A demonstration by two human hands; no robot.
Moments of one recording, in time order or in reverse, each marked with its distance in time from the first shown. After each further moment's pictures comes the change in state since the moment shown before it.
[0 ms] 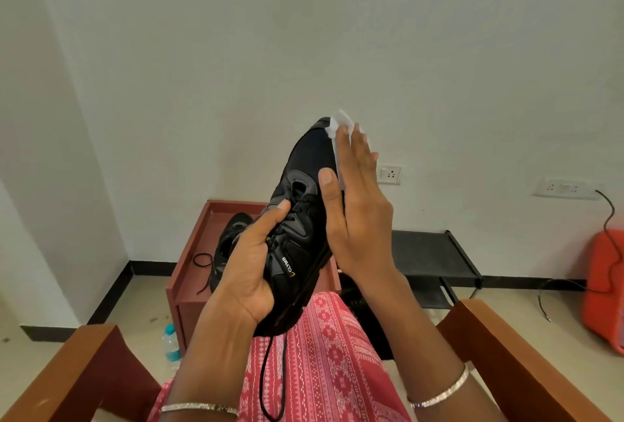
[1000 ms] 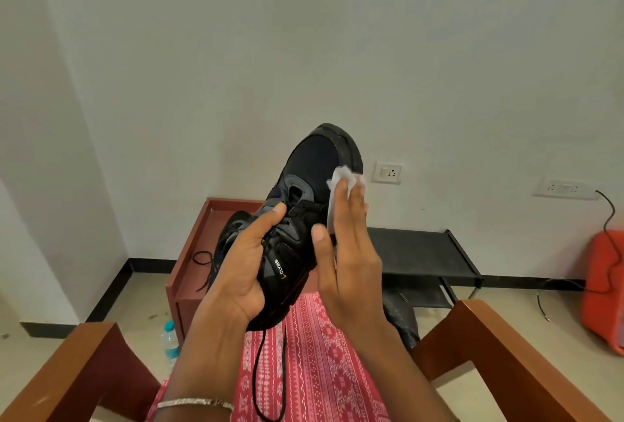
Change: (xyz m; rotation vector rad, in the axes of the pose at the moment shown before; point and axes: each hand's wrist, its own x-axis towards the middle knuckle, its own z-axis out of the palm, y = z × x) left_hand -0.004 0.004 -0.008 0.089 0.118 0.000; right_hand -0.061 0.003 0.014 0.062 -0.041 0.045
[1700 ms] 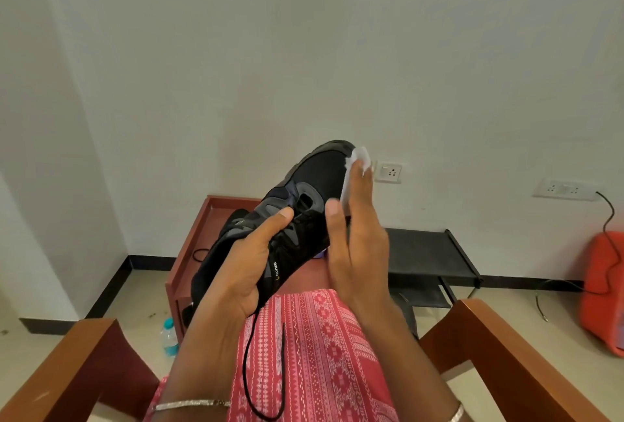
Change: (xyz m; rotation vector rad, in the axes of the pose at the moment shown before) left_hand -0.002 0.000 0.001 0.215 0.058 0.083; right_hand 0.022 0.004 -0.007 0.069 0.028 0.130
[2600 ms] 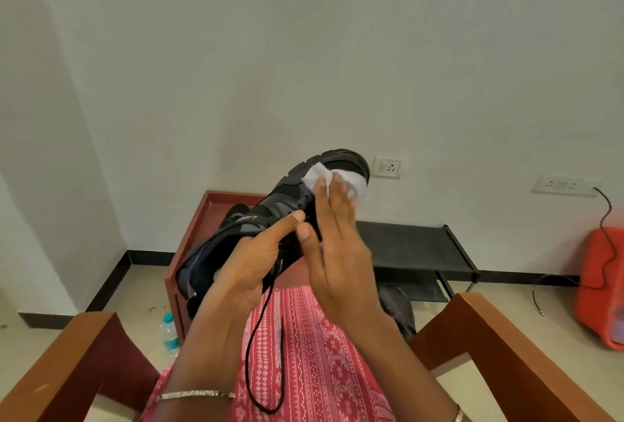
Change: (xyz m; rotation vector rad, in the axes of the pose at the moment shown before) left_hand 0.007 -0.009 -0.002 0.154 0.041 0.077; right_hand -0.022 0.008 0.012 -0.174 -0.188 -0.127
